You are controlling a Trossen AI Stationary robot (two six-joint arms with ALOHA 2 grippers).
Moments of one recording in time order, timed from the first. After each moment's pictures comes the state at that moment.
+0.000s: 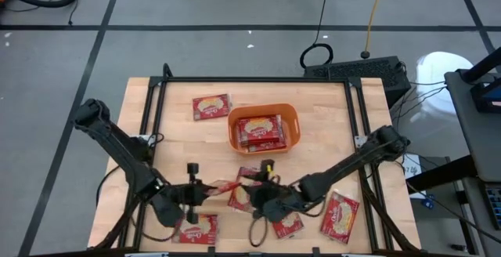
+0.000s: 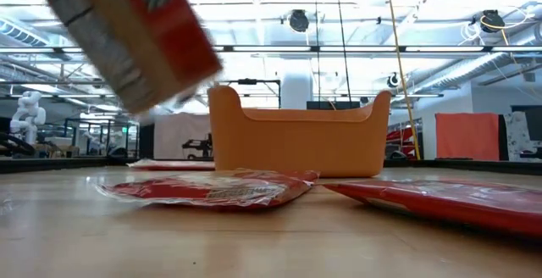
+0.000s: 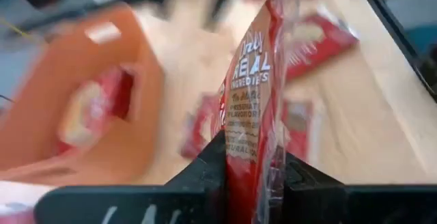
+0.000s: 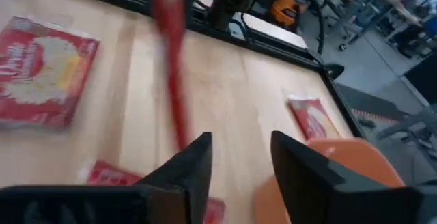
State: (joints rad) left arm -0.81 1.40 0.94 -0.37 -0.79 -0.33; right arm 0.53 1.85 1.42 -0.24 0.80 0.05
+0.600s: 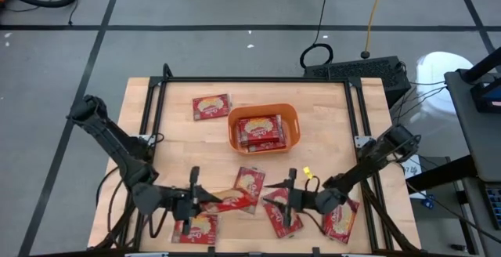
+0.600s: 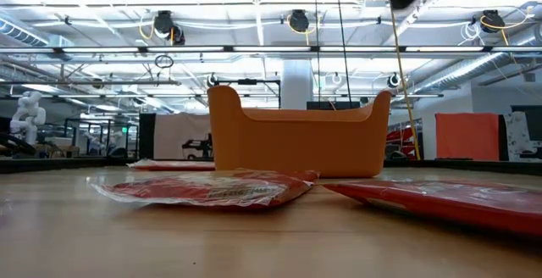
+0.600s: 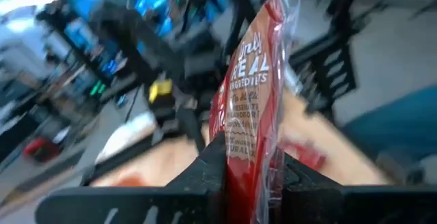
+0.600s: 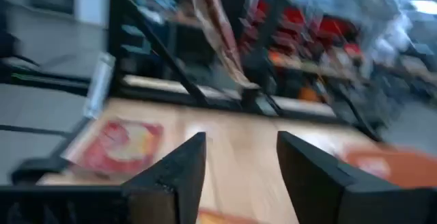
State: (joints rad) left arm -0.81 1.33 0.95 0.21 -0.67 0.36; right arm 0.67 1.77 0.72 1.08 0.79 -0.17
